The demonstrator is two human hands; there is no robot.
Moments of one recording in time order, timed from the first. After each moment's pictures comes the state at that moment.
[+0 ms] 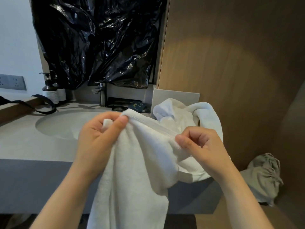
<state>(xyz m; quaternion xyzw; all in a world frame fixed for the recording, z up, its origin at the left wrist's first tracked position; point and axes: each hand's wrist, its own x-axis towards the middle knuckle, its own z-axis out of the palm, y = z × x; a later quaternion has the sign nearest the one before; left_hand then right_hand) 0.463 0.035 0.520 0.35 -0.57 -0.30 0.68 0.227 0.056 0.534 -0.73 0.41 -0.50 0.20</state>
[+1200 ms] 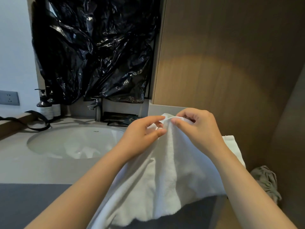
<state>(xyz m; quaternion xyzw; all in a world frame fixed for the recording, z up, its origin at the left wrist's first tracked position) 0.402 -0.044 0.555 0.35 -0.78 -0.18 0.48 0.216 -0.005 0.590 -0.72 0.48 -0.50 -0.01</state>
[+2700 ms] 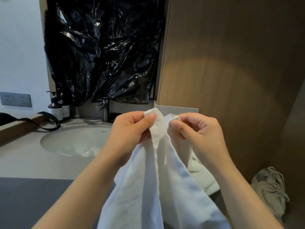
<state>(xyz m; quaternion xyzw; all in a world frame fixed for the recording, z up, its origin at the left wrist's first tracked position) 0.428 0.016 0.577 0.27 -0.59 -0.46 0.60 0.254 0.047 0.585 -0.68 0.39 -0.60 0.16</state>
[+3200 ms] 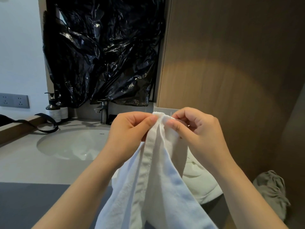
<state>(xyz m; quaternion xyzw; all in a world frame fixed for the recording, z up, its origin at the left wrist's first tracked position) 0.431 0.015 0.583 0.28 -0.66 -0.36 0.60 0.255 0.042 0.598 -0.74 0.39 -0.55 0.05</state>
